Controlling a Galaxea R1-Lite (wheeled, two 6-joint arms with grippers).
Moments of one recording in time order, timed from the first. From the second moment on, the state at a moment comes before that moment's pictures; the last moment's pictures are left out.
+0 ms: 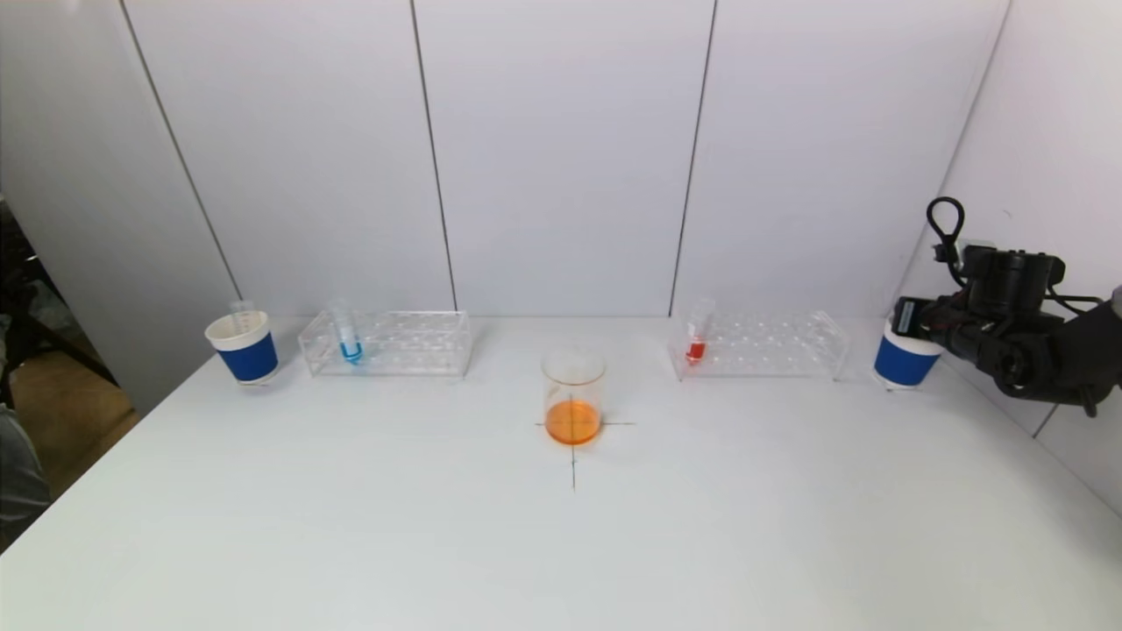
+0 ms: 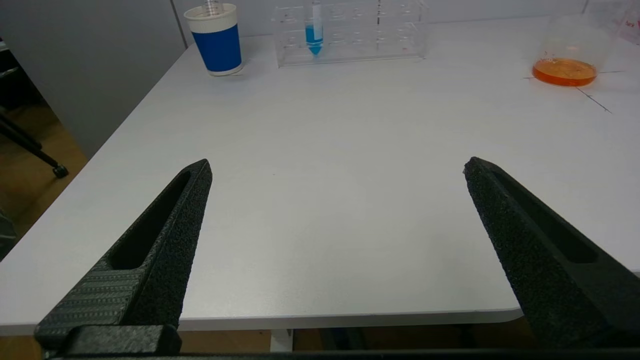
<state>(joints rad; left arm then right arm) 0.00 0.00 0.00 0.00 0.00 0.04 -0.23 2.29 -1.27 -0.70 -0.09 0.02</state>
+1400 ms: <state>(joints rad) 0.00 0.00 0.00 0.00 0.00 0.04 -0.01 1.66 -0.58 -0.97 -0.10 0.01</state>
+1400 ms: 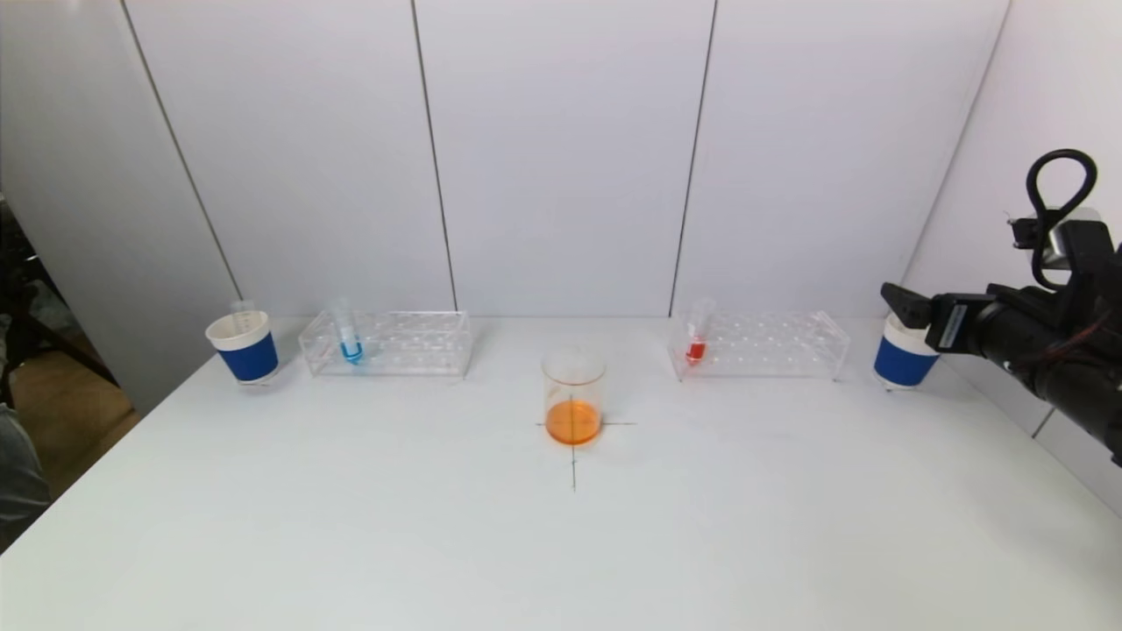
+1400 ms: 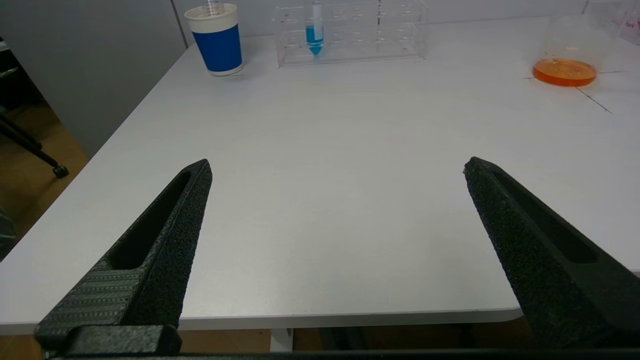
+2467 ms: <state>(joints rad) 0.00 0.00 0.00 0.00 0.00 0.04 0.08 0.76 -0.11 -0.70 -0.27 -0.05</state>
